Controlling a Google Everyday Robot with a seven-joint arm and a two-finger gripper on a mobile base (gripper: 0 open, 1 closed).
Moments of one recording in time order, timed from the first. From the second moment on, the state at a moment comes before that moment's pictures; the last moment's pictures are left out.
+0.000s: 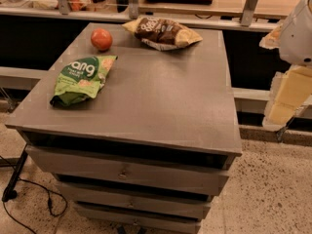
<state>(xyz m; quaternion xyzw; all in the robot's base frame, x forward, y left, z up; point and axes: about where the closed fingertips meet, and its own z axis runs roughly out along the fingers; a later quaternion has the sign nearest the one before) 0.438 -0.217 0.976 -0.60 0.78 -0.03 0.16</state>
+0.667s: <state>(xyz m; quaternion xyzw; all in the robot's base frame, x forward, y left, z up) 0.440 -0.220 0.978 -0.58 0.79 -0.02 0.17</state>
